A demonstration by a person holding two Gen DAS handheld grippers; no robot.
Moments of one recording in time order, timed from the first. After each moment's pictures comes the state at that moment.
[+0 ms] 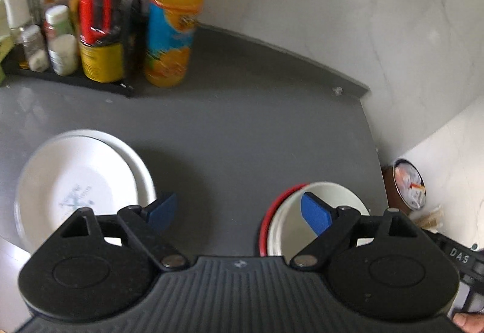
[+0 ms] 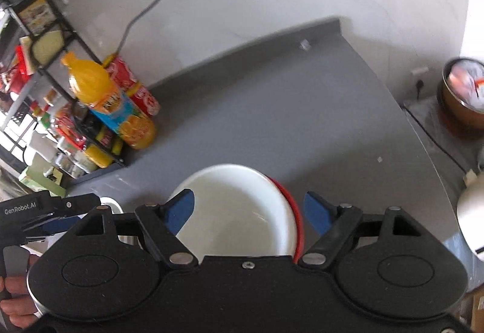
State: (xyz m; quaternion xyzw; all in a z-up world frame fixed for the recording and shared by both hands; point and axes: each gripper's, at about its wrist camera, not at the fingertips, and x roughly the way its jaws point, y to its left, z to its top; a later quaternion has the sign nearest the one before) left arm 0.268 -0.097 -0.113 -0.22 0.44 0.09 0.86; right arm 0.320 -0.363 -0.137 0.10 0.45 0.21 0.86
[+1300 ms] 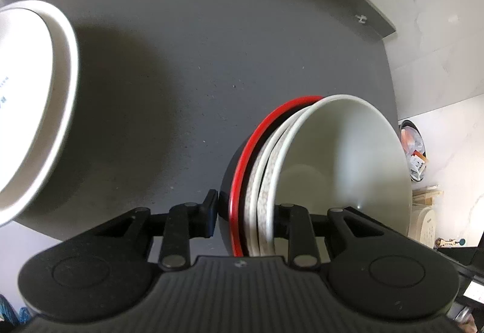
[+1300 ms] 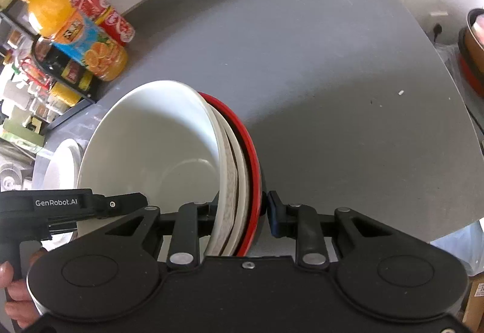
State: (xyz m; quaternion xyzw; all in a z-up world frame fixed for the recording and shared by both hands) left arm 0.297 -0.120 -0.218 -0.31 0.55 0.06 0.78; right arm 0.335 -0.352 -0.215 0.06 0.55 0.24 0.80
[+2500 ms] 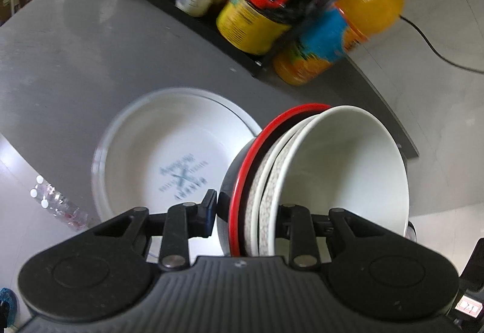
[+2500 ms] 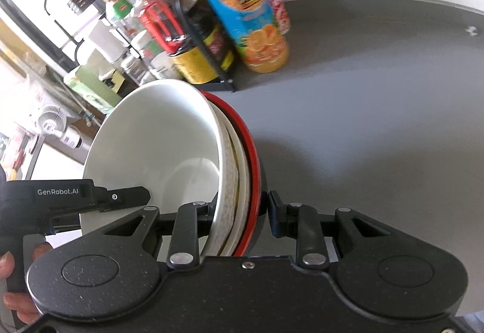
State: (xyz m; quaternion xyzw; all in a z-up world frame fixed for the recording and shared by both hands) left arm 0.196 0.060 -0.154 -0.40 0.44 0.18 0.78; right arm 0.300 -0.151 -0.144 -0.02 0.51 0.38 0.77
